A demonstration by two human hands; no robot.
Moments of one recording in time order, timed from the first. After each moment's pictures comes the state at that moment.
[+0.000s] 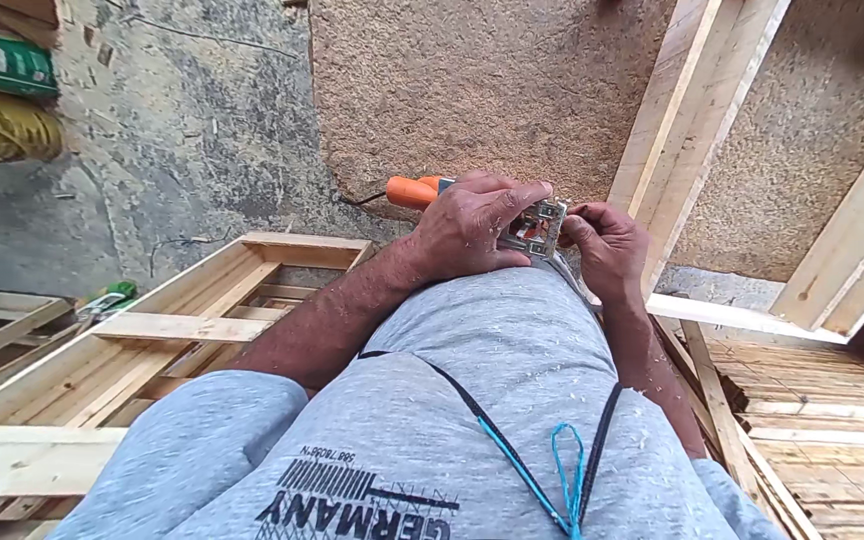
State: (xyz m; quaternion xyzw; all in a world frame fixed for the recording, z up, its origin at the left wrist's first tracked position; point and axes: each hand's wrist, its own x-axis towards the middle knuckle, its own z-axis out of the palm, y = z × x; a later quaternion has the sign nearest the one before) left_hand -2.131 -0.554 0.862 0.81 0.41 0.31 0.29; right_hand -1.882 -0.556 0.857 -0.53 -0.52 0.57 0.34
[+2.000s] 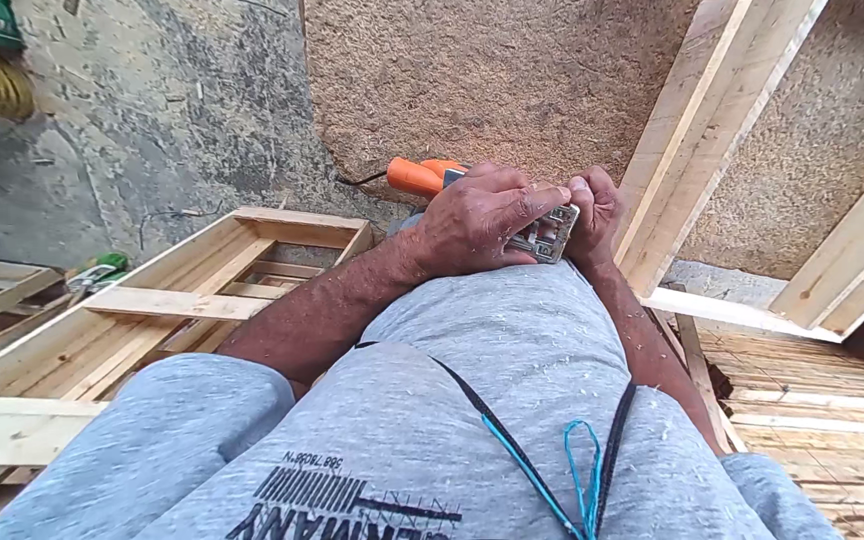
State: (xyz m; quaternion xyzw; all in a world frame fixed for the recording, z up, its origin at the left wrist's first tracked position) left_hand -2.132 -0.560 0.861 0.81 0.39 0.33 0.28; right_hand -1.917 -0.537 0.810 -0.49 -0.64 0.44 0.40
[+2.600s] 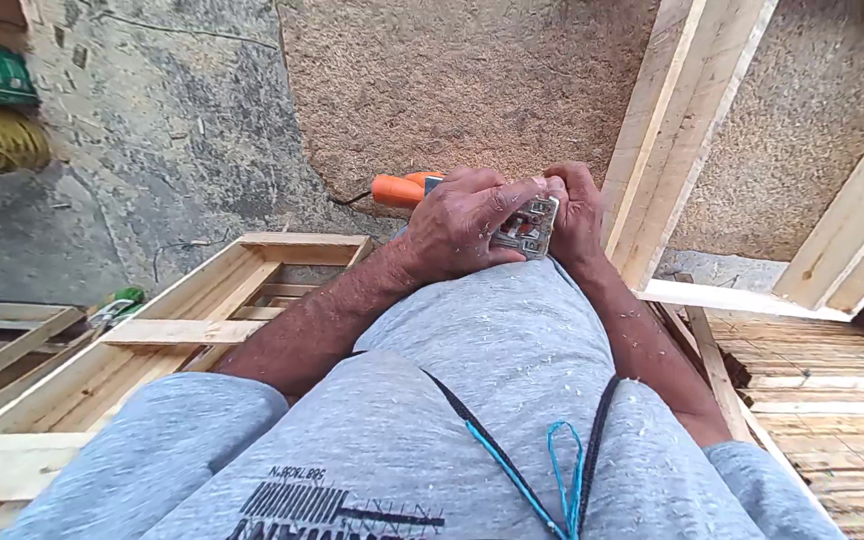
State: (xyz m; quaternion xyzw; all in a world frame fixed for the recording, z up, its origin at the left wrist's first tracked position) left_hand -2.126 -0.552 0.864 0.81 0.40 0.32 0.28; right_hand -1.907 -0.538 0.816 -0.58 -0.69 0.35 0.27
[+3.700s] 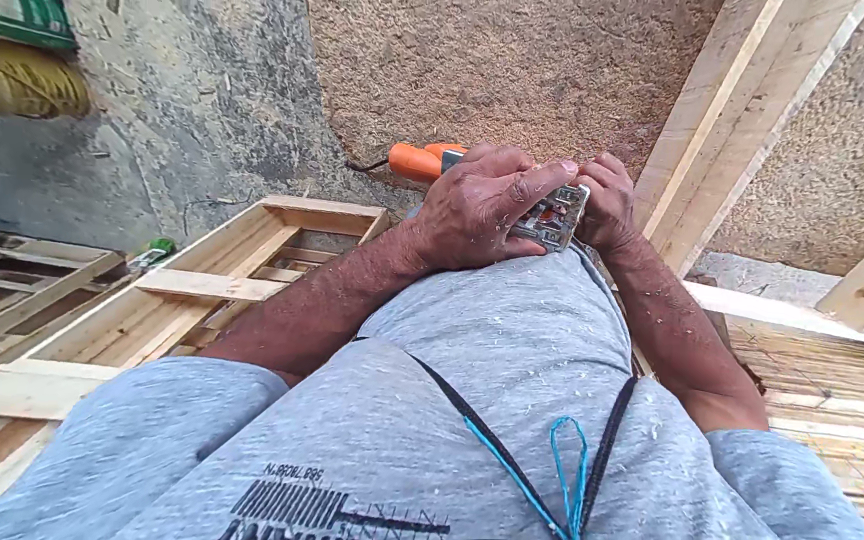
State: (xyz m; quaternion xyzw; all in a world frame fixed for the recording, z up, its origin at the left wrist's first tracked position) left_hand -2.129 -0.566 0.859 0.81 0.41 0.32 0.26; right_hand -1.879 -0.528 0.768 -0.31 -0.86 0.24 0.31
